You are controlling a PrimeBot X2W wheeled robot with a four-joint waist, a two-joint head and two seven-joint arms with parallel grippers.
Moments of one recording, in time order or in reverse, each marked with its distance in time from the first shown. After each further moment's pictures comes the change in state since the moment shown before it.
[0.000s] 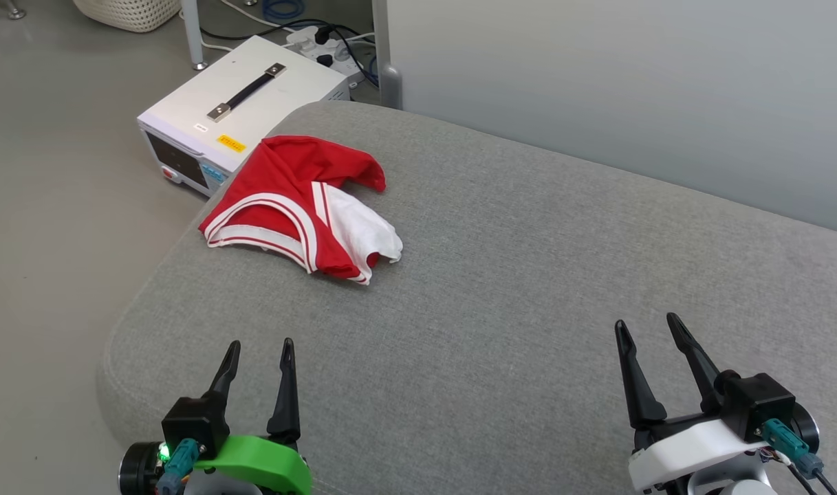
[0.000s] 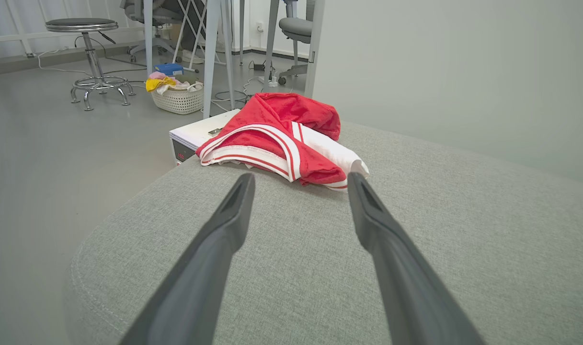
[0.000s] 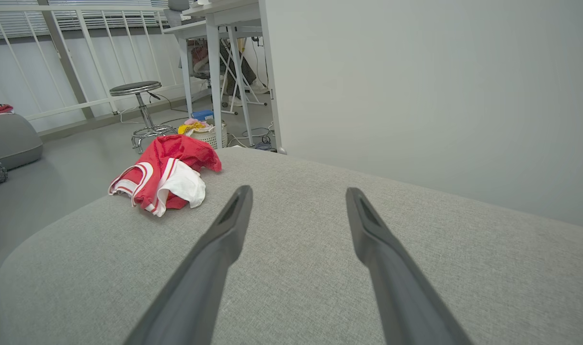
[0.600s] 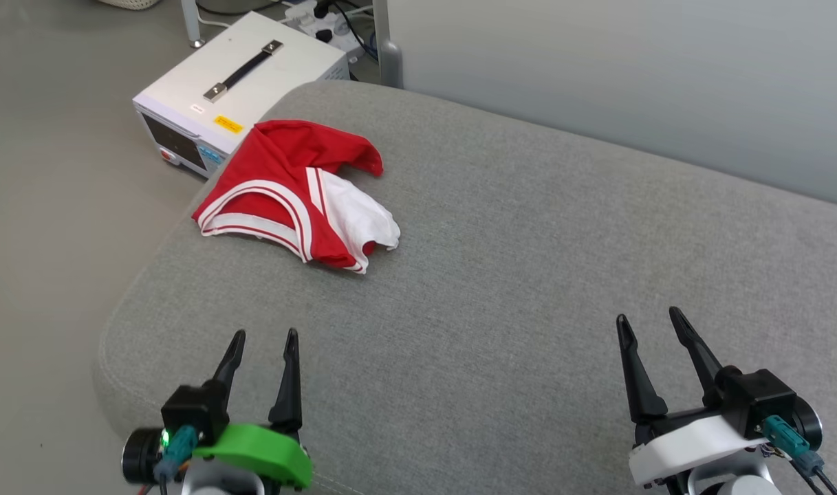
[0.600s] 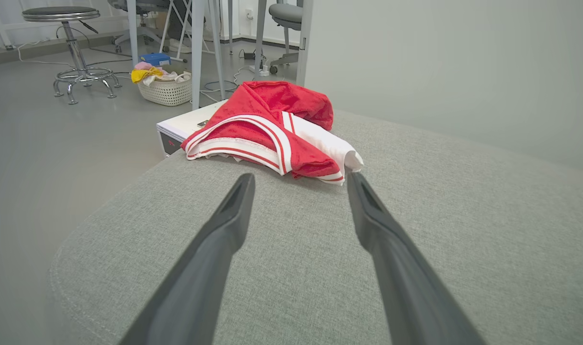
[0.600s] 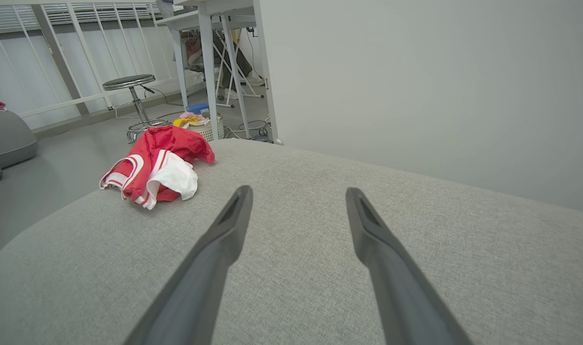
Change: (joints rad) left arm -0.022 0.000 0.007 0.015 -0.010 -0.041 0.000; right arm -0.004 0.000 0.000 -0.012 -0.011 0.000 0.000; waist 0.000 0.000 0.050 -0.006
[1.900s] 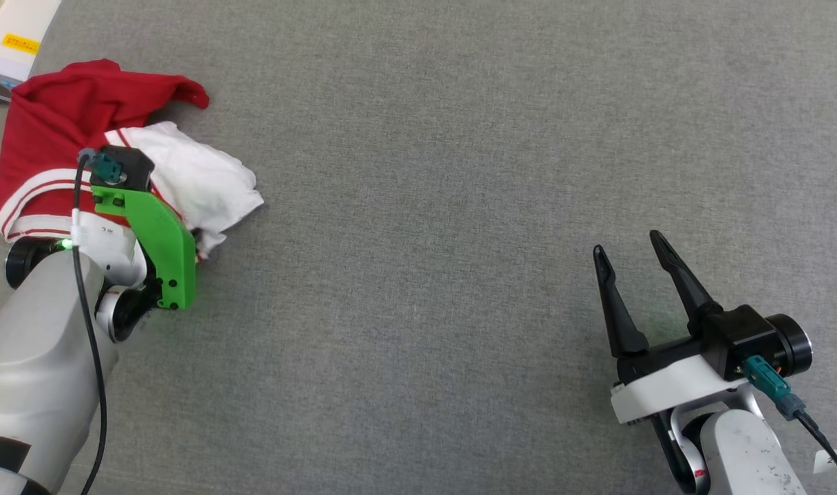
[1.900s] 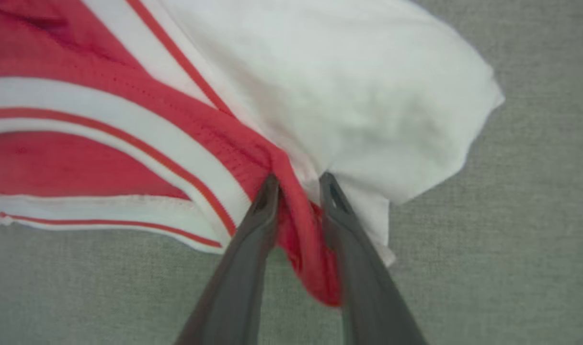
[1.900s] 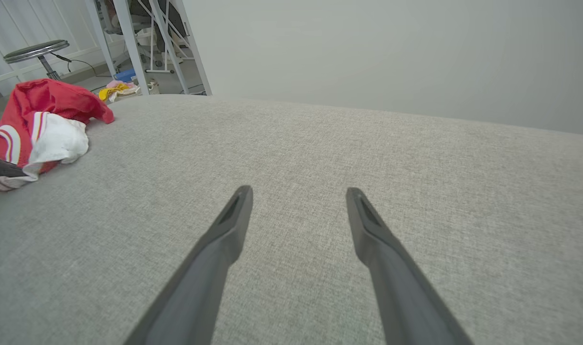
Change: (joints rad) left arm -0.777 0.464 -0.561 0.565 -0.581 -0.042 0.668; right arm -0.159 0.001 0.053 -0.014 -0.081 0.000 0.000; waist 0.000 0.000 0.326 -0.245
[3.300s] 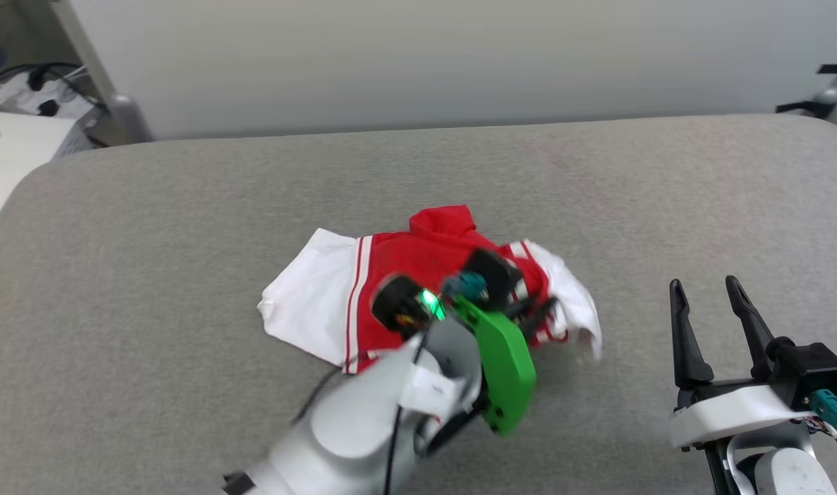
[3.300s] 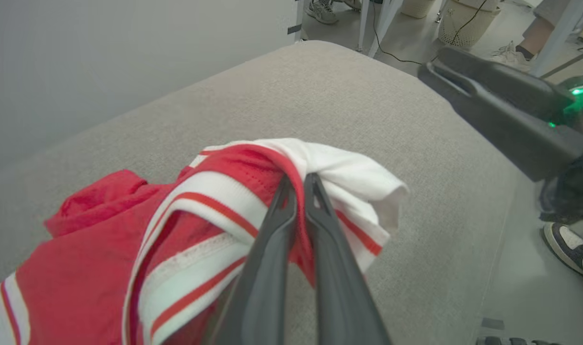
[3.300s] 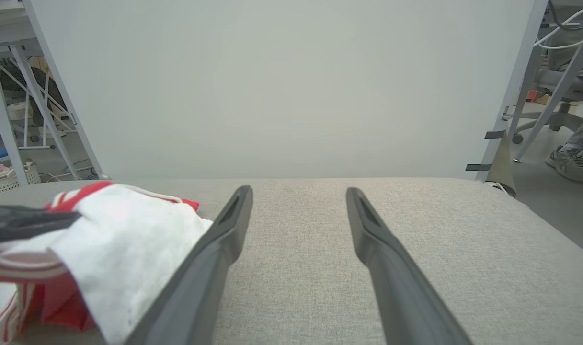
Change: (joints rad) left arm 0.083 -0.420 -0.388 -0.282 0.036 0.085 -0.350; right arm 0.095 -0.001 -0.177 0.021 0.049 0.000 0.000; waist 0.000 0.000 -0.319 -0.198
